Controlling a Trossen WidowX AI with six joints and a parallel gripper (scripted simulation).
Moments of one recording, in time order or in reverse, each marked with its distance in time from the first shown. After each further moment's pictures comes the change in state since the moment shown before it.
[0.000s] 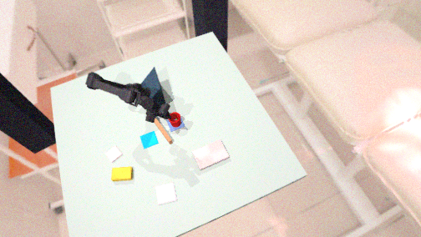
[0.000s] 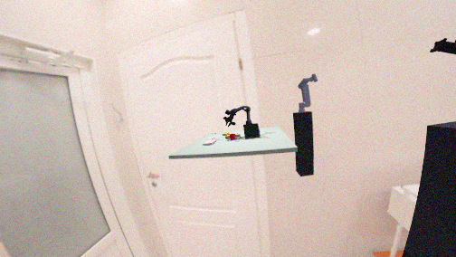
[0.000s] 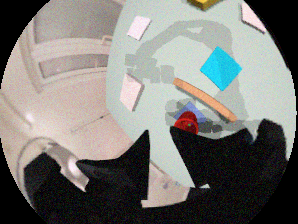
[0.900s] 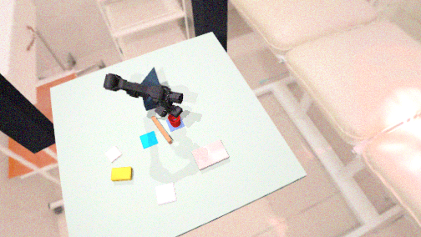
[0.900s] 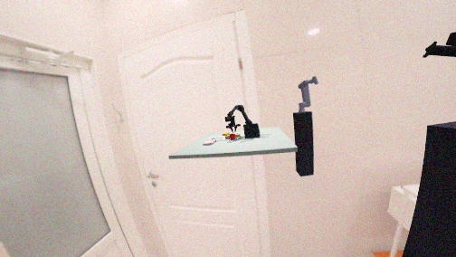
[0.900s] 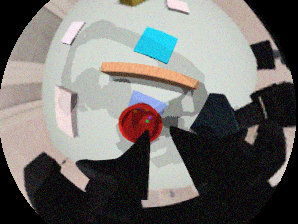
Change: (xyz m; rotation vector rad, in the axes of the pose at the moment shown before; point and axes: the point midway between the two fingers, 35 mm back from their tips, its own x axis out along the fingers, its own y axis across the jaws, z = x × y) arm 0.051 -0.079 -0.072 0.198 -0.182 -0.659
